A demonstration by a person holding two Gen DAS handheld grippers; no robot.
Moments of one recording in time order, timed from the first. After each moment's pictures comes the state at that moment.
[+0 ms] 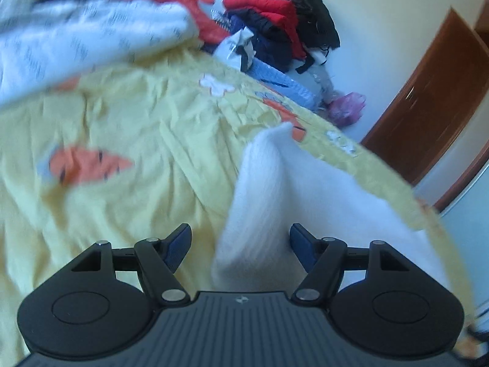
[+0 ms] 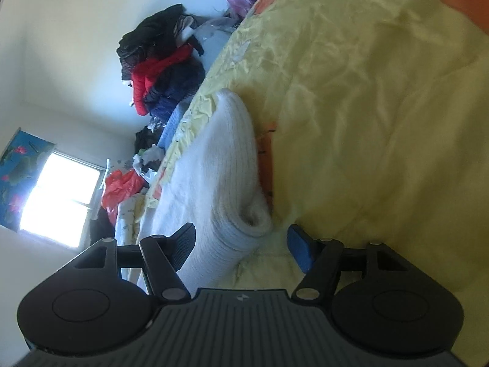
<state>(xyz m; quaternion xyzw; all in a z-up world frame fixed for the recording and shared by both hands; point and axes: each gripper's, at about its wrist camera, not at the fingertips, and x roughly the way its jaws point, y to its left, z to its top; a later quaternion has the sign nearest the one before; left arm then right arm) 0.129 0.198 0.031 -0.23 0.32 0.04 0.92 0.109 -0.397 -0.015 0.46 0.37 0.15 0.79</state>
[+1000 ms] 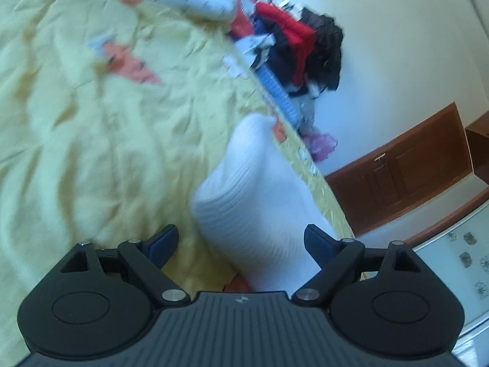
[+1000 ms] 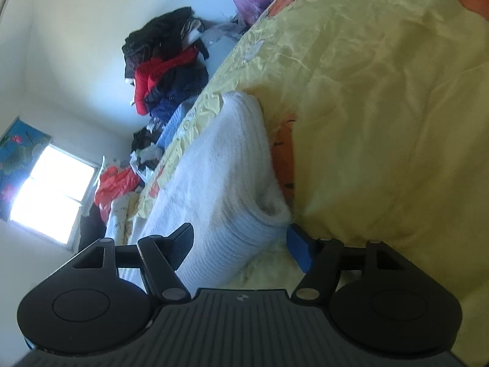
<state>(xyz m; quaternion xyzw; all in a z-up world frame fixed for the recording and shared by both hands) 0.062 0.209 -0.008 -0.45 0.27 0.00 0.85 0.100 -0.370 -0.011 0.44 0.35 0.13 0.82</state>
